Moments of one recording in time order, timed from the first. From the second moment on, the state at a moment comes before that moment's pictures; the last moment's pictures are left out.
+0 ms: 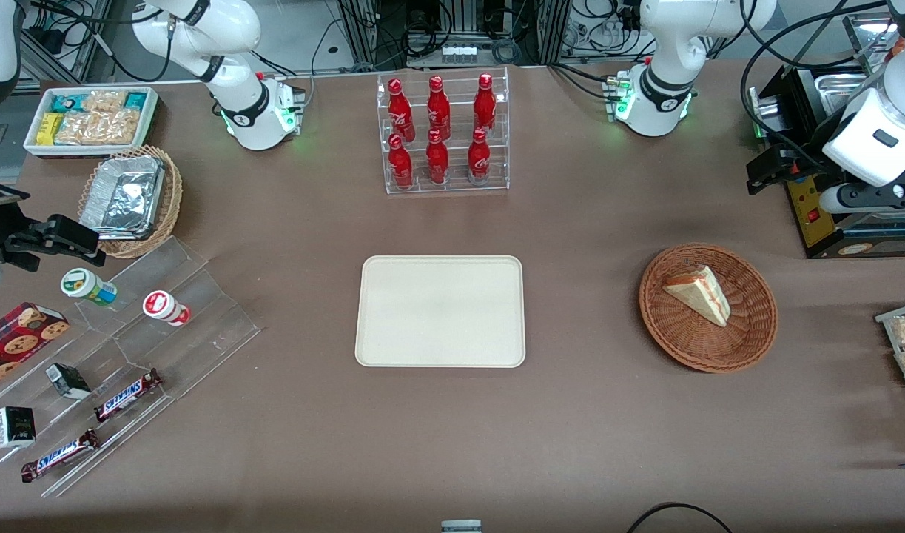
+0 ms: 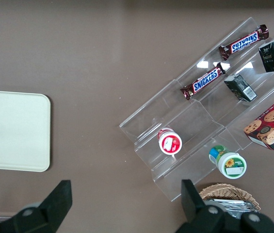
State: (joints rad) arm -0.10 -0.04 -0.01 -1.57 0.00 1.41 -0.13
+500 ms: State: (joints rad) arm -0.09 -0.02 0.00 -1.57 0.00 1.42 -0.13
